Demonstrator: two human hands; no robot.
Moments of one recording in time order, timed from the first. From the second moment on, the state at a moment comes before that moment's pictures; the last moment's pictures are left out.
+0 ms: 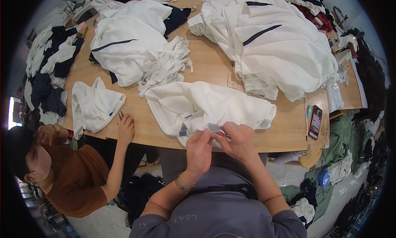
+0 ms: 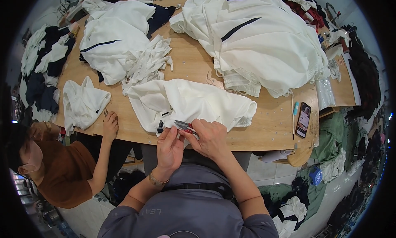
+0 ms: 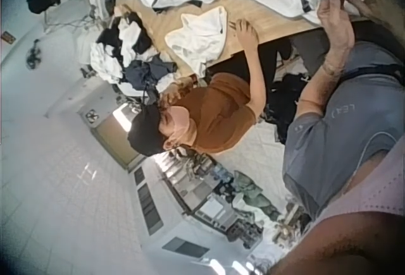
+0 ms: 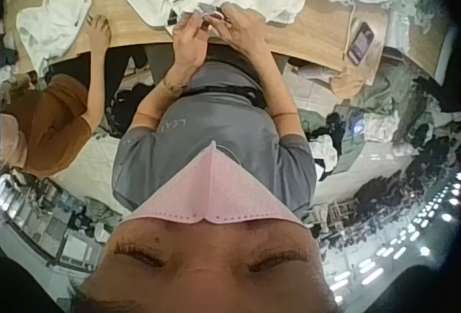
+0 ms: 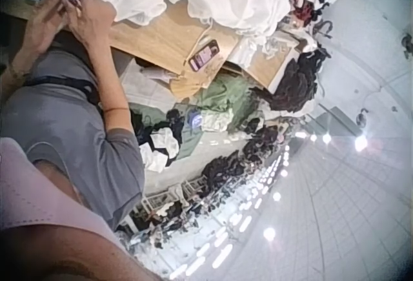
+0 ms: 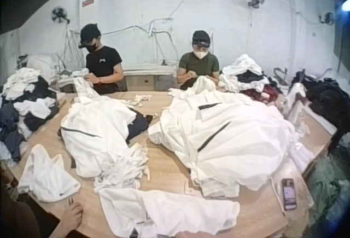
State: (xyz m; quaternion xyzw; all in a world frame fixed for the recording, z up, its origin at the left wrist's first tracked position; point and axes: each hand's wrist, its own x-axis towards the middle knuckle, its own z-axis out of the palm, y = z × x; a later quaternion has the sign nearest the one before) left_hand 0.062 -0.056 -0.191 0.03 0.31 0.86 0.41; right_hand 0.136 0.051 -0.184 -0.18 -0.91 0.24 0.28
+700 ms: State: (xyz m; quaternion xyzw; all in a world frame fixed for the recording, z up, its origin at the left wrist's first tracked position) left_hand 0.069 -0.054 -0.194 0.03 0.28 0.86 0.42; right_hand 0.137 0.048 -0.188 -0.20 -0.90 0.27 0.28
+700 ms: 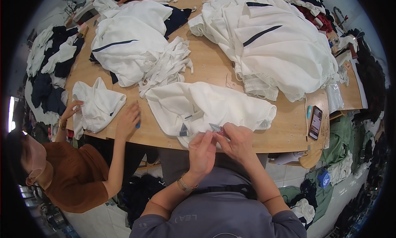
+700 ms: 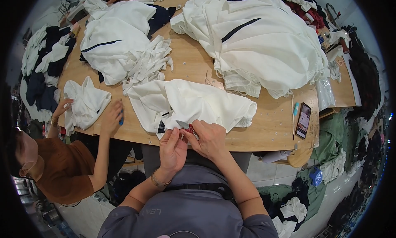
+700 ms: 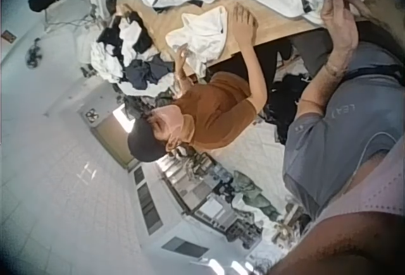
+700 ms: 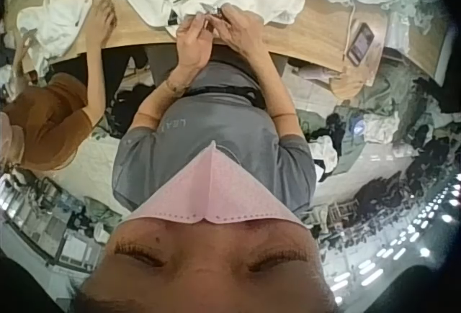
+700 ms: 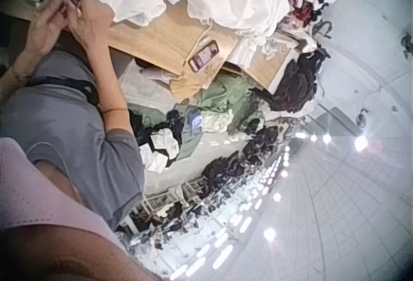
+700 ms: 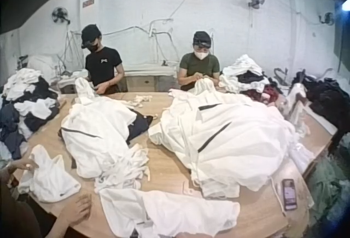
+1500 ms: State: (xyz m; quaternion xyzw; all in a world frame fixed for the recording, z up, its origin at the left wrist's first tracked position) left_hand 0.069 -0.045 -0.211 0.04 0.31 0.87 0.38; right_hand 0.141 0.042 -0.186 -0.25 -0.87 0.33 0.27
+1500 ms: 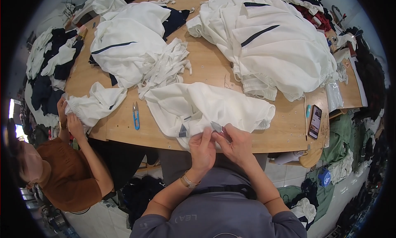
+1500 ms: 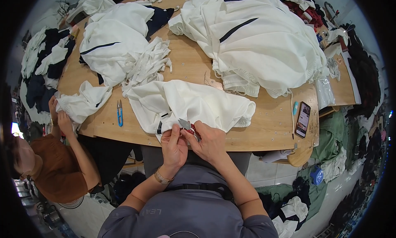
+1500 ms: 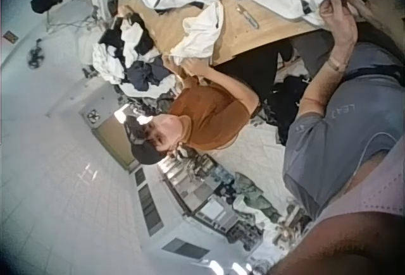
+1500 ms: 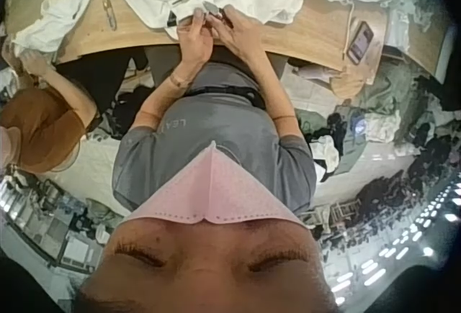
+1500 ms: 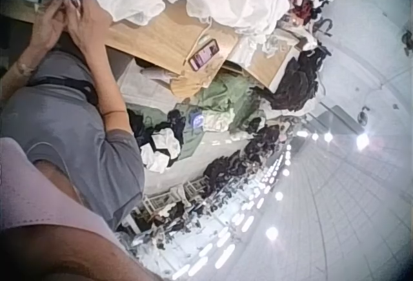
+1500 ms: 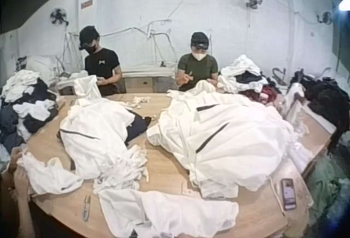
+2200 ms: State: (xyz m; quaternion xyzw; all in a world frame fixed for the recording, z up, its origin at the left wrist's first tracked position) left_hand 0.069 -0.046 -0.217 0.05 0.32 0.88 0.35; right_hand 0.140 0.043 -0.184 -0.25 -0.86 0.37 0.26
